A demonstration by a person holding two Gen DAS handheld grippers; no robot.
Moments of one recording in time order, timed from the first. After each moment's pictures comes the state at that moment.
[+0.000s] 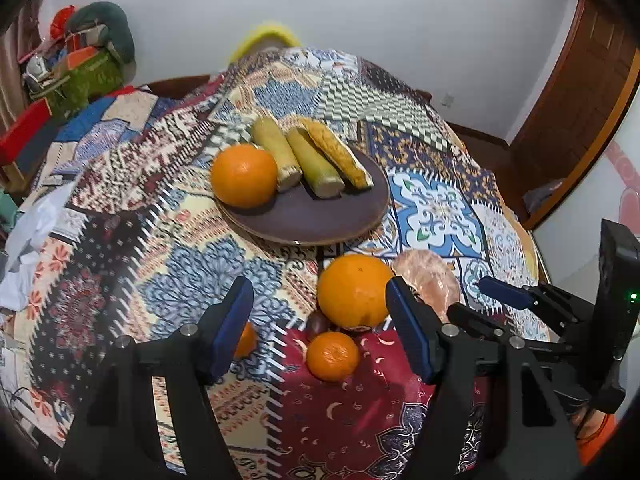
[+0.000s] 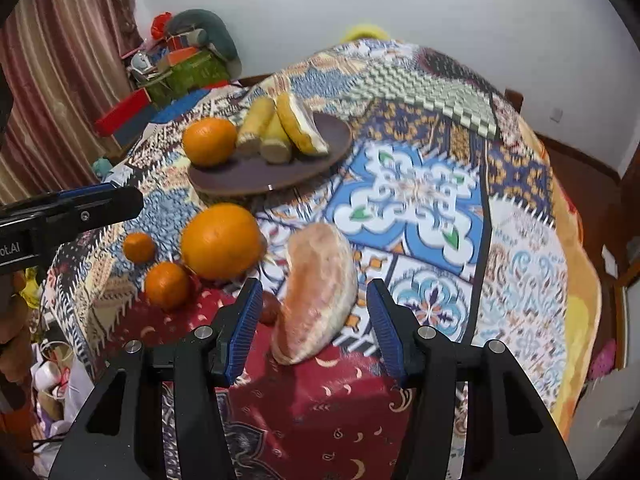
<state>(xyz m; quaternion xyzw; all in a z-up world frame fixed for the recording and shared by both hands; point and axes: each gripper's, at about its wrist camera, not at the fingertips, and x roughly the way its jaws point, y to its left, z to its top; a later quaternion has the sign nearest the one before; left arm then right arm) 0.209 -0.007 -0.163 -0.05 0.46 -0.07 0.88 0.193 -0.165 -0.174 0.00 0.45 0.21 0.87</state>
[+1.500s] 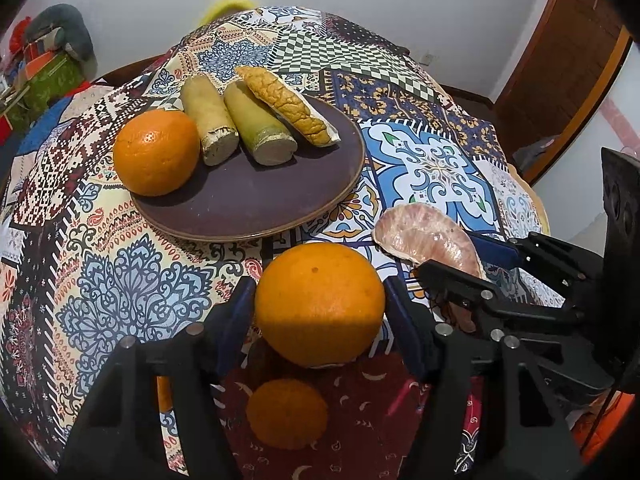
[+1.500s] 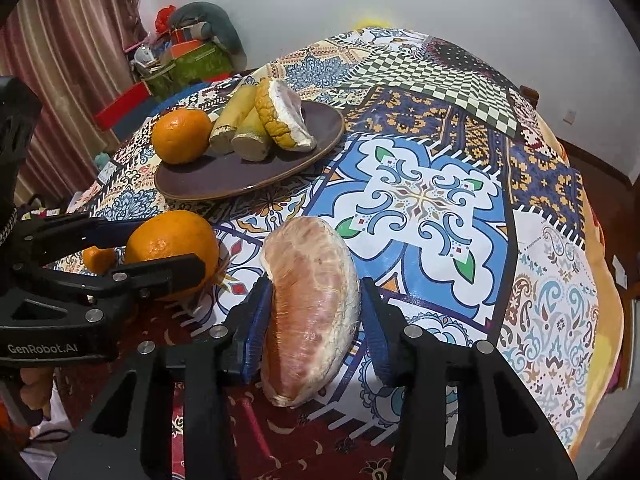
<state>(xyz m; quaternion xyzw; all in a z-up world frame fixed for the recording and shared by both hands) 0.254 -0.045 -0.220 -0.01 0.50 -0.11 0.86 0.229 -0.165 -0.197 0.00 0.45 0.22 0.87</state>
